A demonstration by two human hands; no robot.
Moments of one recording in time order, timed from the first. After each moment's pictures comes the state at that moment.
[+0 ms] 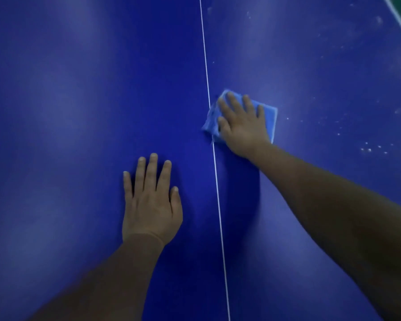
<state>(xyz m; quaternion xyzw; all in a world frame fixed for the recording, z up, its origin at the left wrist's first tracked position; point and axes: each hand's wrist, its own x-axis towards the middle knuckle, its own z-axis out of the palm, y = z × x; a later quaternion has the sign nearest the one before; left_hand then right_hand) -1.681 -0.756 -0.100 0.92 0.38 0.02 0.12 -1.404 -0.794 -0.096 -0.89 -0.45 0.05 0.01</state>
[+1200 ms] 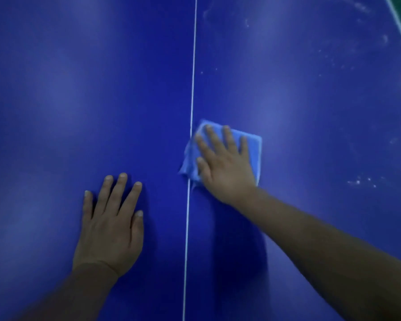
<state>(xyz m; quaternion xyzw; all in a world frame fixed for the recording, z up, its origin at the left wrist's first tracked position) -1.682 -0.751 -0.108 0.92 0.38 0.02 0.11 -1.415 -0.830 -0.113 -0.84 -0.54 0.00 0.03</state>
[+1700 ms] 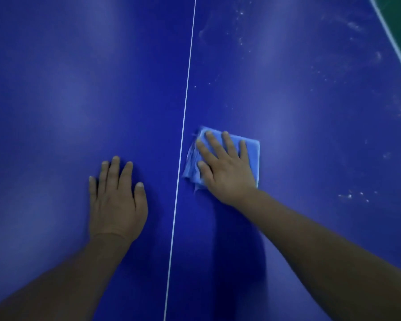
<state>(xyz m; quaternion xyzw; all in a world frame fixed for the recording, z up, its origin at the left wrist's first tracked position) -1.613 -0.742 -0.094 0.85 0.49 0.08 0.15 -1.382 -0.837 -0.104 -0.83 -0.55 0.06 0.02</state>
